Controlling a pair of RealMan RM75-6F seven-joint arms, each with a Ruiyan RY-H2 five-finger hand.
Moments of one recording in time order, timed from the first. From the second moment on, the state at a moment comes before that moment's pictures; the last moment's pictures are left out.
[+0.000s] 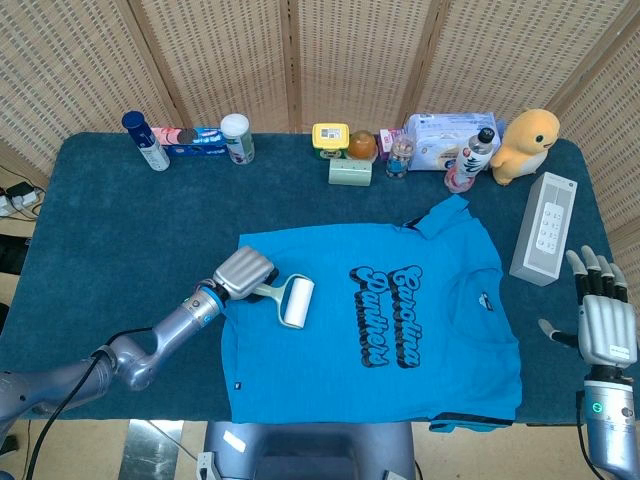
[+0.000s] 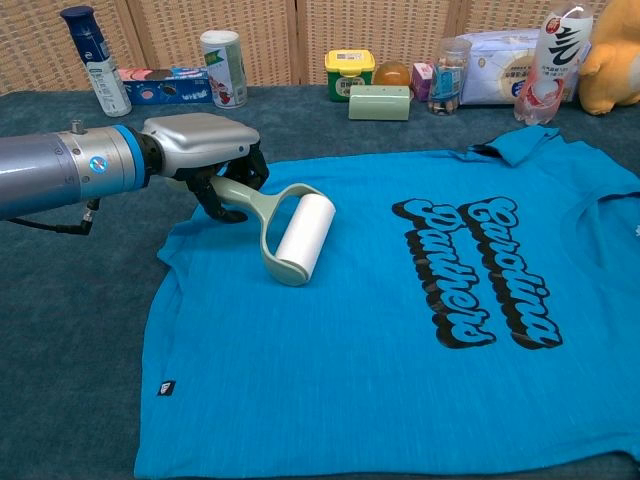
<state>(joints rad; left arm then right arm) -0.93 -1.64 -0.11 -1.15 1.39 0.75 0.08 0.16 -1.25 0.20 -1.52 -1.29 1.44 -0.11</state>
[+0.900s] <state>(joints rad) -0.94 -1.62 -0.13 -1.22 1.29 0.71 0.11 0.16 -1.23 0.20 -1.54 -1.30 1.45 -0.09</state>
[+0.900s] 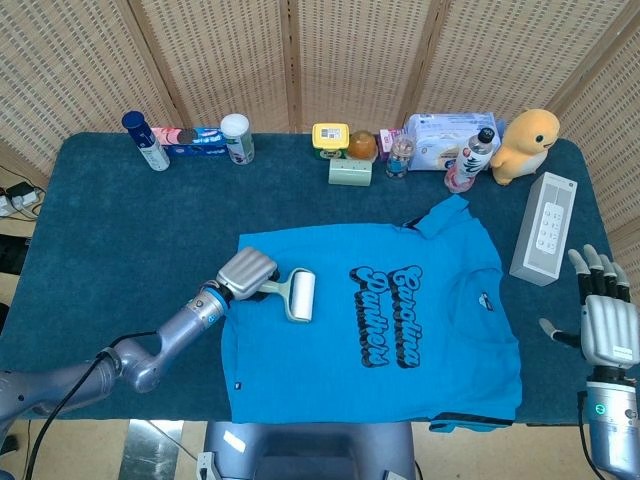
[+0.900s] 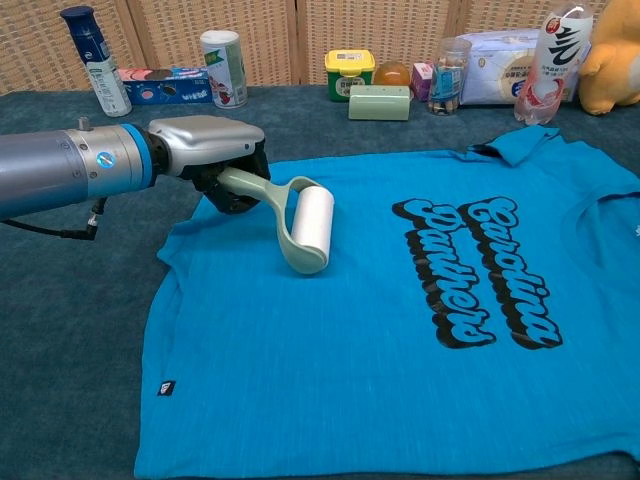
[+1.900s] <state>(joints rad) -0.93 -1.49 -0.13 -1.28 1.16 0.68 0.18 0.16 -1.22 0.19 -1.56 -1.31 1.43 -0.05</state>
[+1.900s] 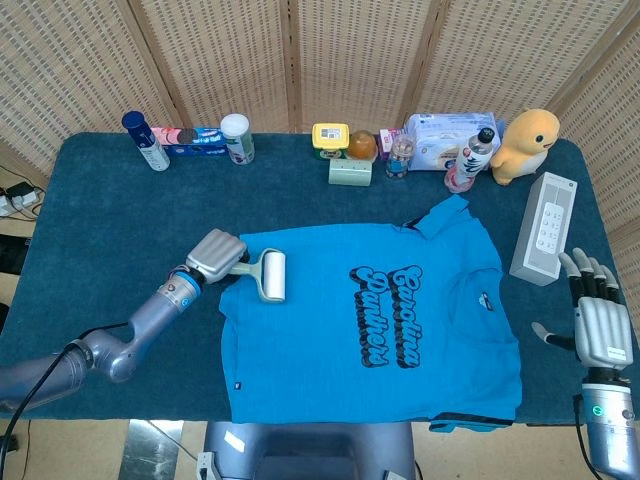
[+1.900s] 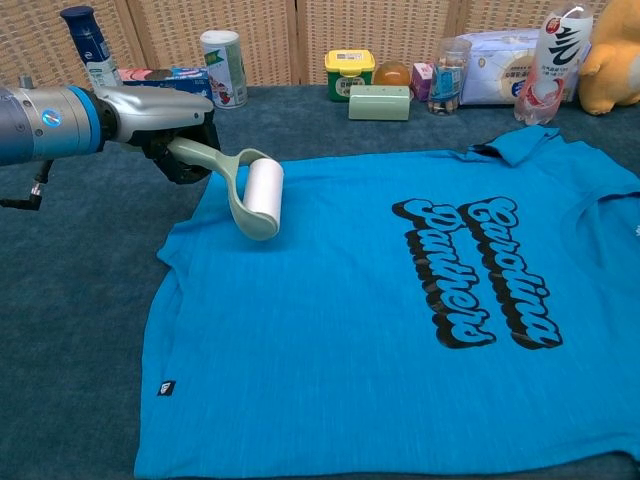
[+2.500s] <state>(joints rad) -1.00 -1.56 -0.13 -1.26 0.99 0.66 0.38 0.16 -1.20 0.20 -1.57 -1.29 1.42 -0.02</state>
